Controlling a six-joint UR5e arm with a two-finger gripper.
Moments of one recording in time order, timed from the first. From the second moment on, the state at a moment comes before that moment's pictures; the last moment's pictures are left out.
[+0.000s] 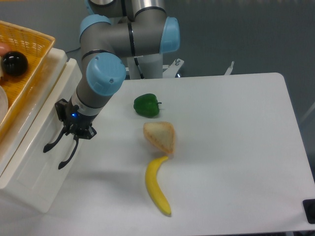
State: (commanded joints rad) arm 2.18 -1.85 -1.54 -1.38 1.04 0.82
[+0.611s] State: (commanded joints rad) arm 2.19 -1.86 -1.54 -1.36 1.04 0.83
